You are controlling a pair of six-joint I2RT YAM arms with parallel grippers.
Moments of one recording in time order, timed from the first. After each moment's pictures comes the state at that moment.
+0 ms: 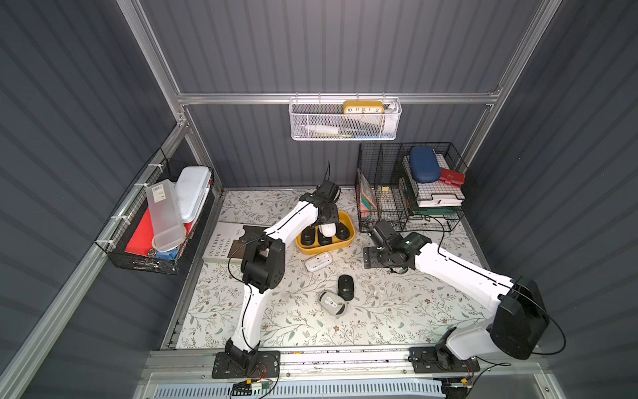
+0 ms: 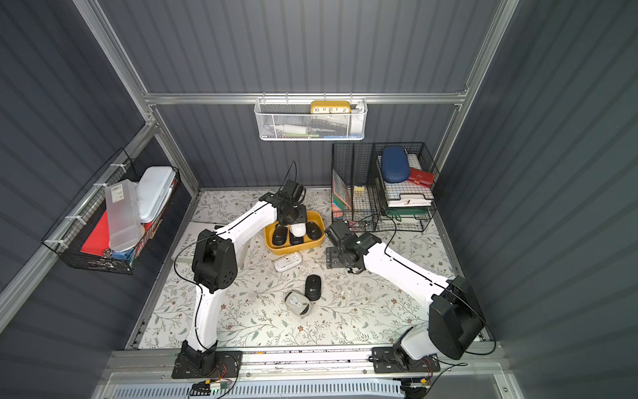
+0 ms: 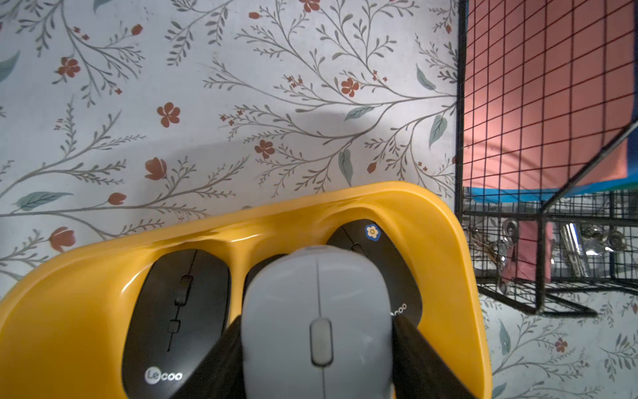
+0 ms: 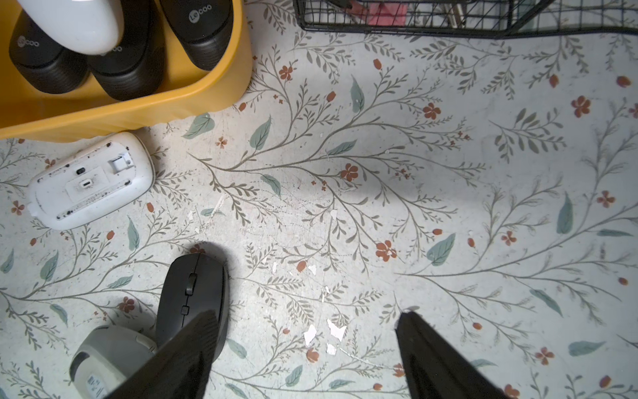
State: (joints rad) left arm -0.56 2.23 1.98 -0.78 -0.08 -0.52; right arm 0.65 1.45 1.11 -0.80 0.21 0.57
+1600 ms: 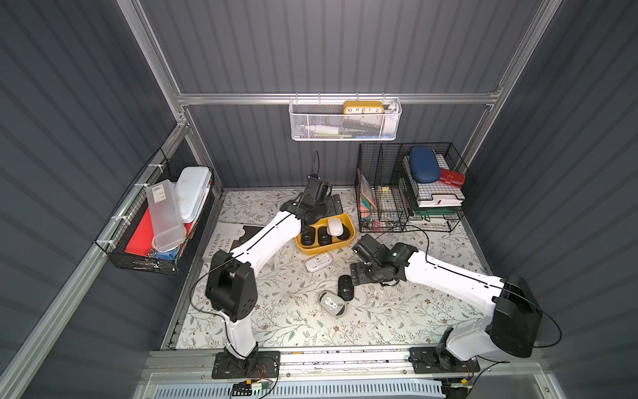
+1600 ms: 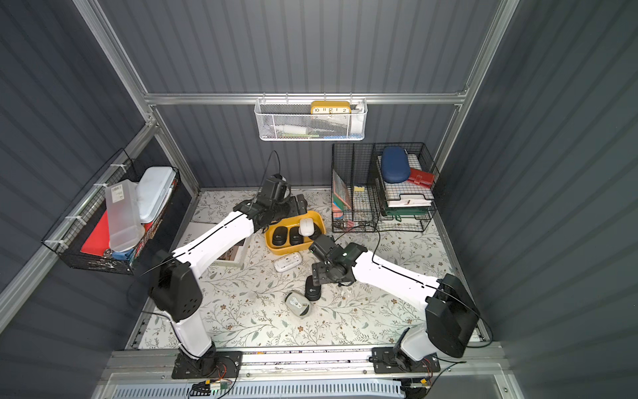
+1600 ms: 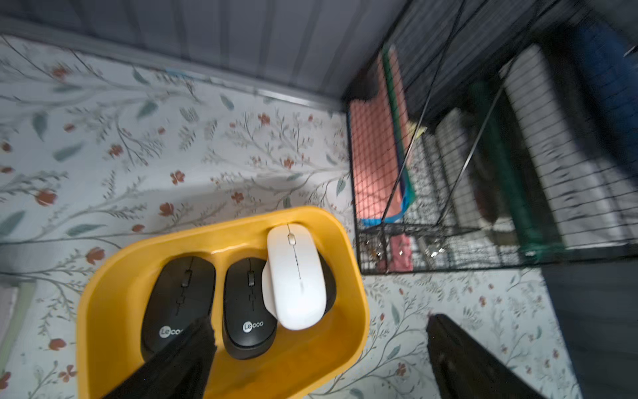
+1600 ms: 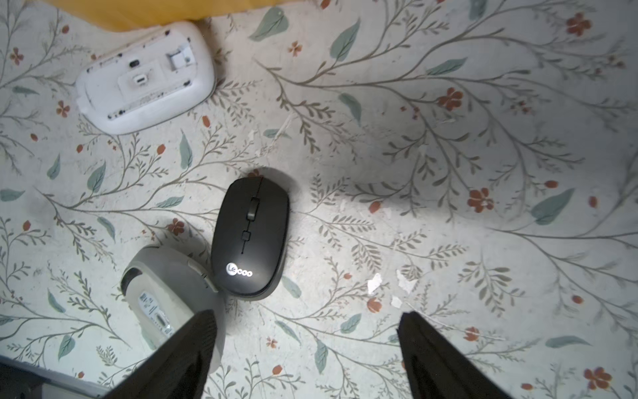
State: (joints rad) left arm -0.59 1.74 1.56 -0.43 -0.11 -0.57; right arm 0.84 1.51 1.12 -0.83 0.12 0.68
